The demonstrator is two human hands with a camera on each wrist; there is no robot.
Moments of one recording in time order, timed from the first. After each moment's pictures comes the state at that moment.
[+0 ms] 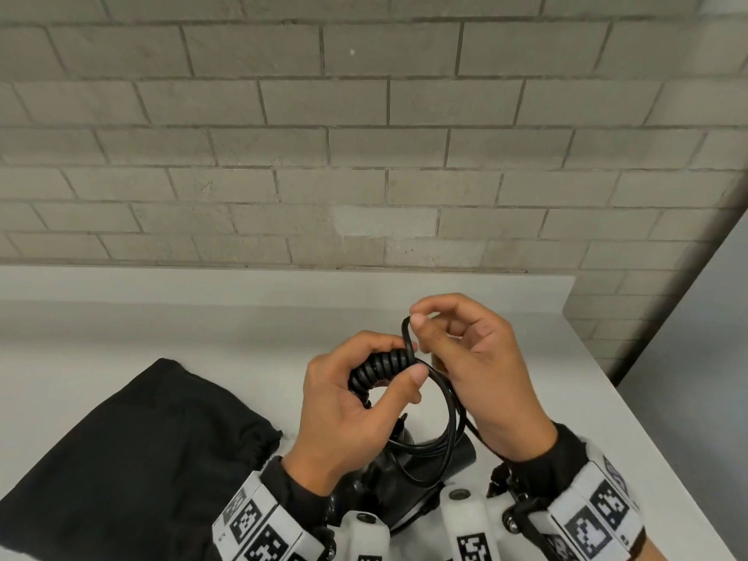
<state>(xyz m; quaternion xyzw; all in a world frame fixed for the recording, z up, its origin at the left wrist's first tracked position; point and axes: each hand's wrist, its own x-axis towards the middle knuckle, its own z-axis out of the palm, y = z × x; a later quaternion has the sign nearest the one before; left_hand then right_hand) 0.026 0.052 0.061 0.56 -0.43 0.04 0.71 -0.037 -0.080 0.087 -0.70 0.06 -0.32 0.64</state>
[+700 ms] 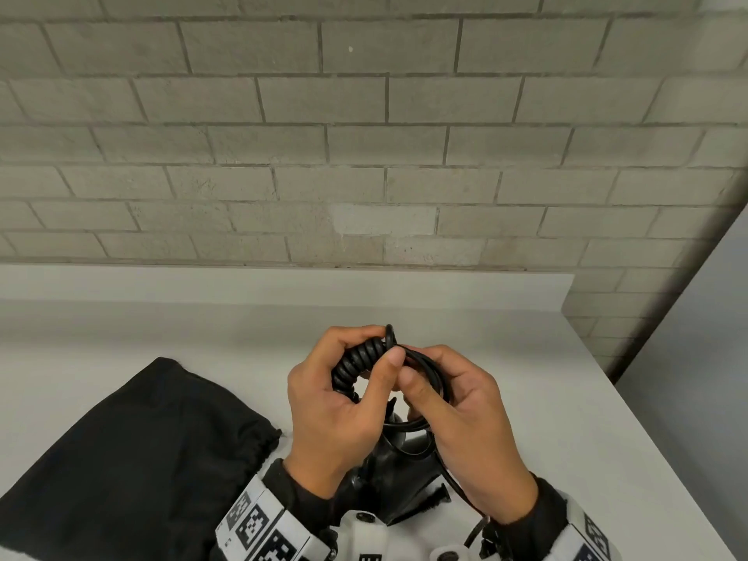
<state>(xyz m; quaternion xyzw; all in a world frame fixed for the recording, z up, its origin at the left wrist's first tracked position) 0.028 0.053 0.054 0.59 -0.37 0.16 0.70 -0.058 -0.053 0.055 -0.66 0.02 -0.29 0.69</state>
